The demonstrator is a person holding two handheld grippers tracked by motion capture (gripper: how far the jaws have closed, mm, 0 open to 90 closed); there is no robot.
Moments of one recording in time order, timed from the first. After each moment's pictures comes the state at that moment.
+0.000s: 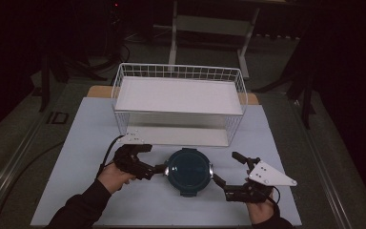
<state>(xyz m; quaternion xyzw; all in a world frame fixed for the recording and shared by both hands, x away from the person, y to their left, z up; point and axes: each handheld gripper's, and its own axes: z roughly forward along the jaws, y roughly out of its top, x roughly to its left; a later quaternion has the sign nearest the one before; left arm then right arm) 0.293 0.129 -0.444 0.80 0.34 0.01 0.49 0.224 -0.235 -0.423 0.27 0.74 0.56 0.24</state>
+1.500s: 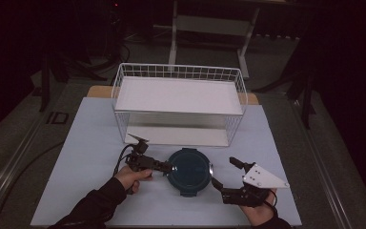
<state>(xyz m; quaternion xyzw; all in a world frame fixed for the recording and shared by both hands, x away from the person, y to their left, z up) 0.336 0.121 -0.517 0.71 0.50 -0.26 0.42 0.220 -0.229 -0.437 0.28 0.77 0.52 0.23</state>
